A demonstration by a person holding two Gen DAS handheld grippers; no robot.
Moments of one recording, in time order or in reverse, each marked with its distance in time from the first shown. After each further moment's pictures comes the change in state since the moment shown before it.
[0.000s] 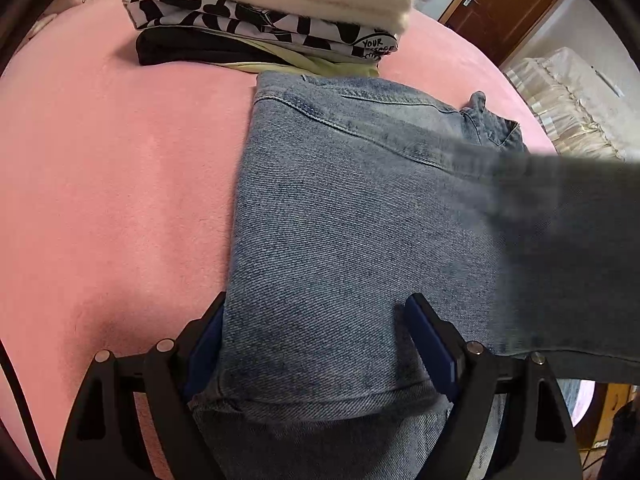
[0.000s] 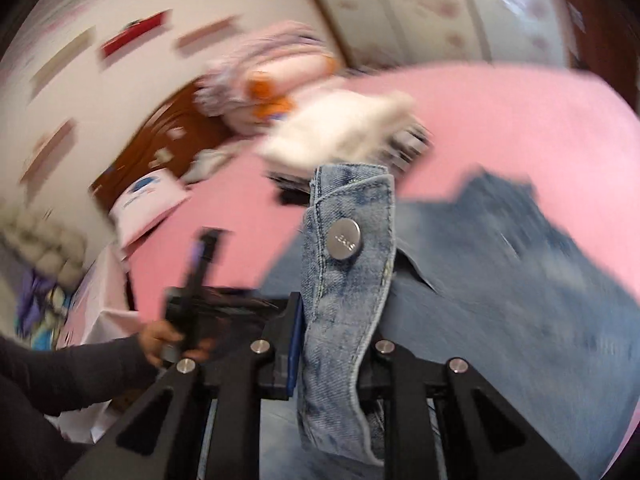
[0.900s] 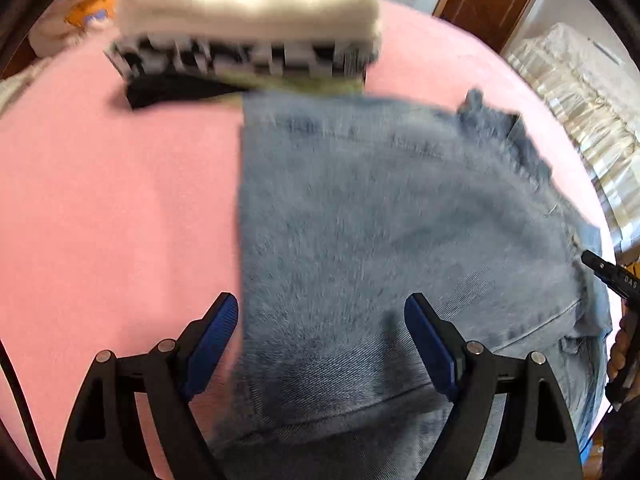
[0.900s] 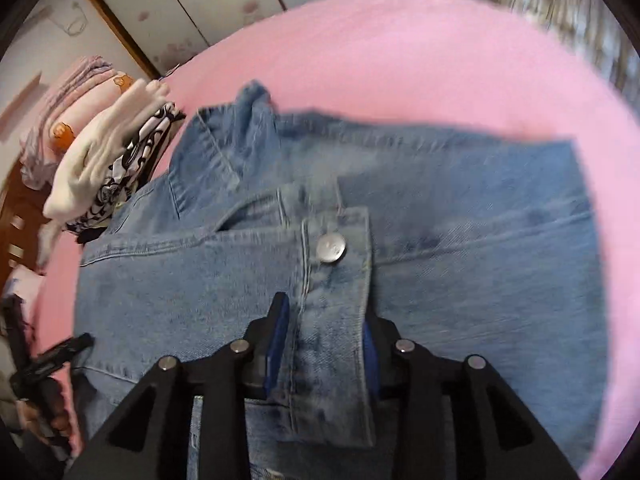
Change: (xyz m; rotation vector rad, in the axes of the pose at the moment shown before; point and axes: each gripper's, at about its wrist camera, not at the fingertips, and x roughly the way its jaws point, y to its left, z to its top) left arm -0.014 -0.038 0.018 0.110 -0.079 0.116; right arm 0.015 -0.191 -0.081 0.485 0.064 -0.537
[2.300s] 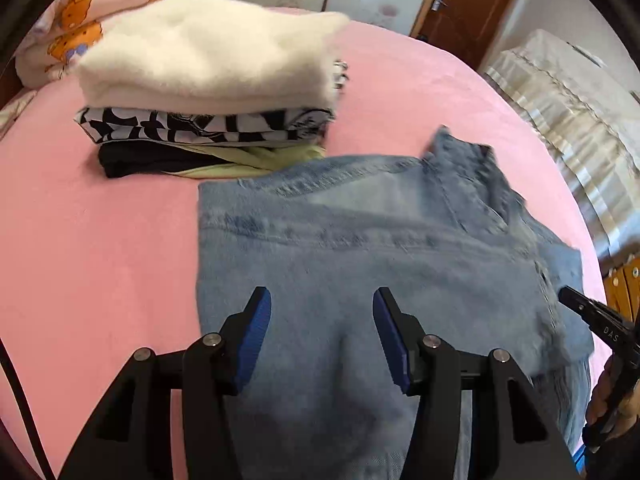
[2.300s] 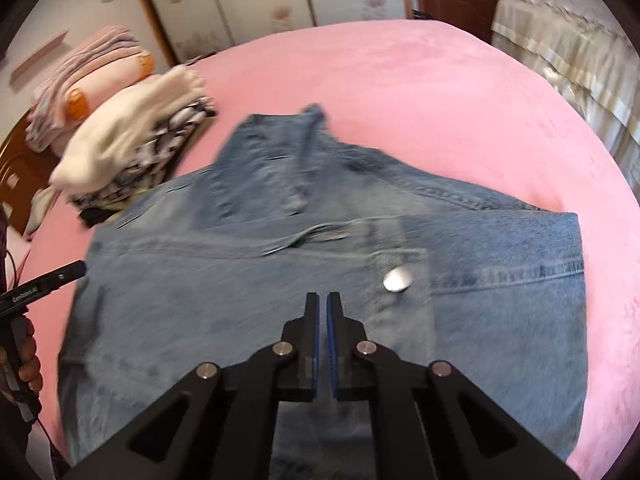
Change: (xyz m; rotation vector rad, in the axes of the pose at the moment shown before) left arm -0.011 -0.030 0.036 0.045 -0.042 -0.048; right arm -0.016 0.060 -0.007 -0.146 -0.033 -0.035
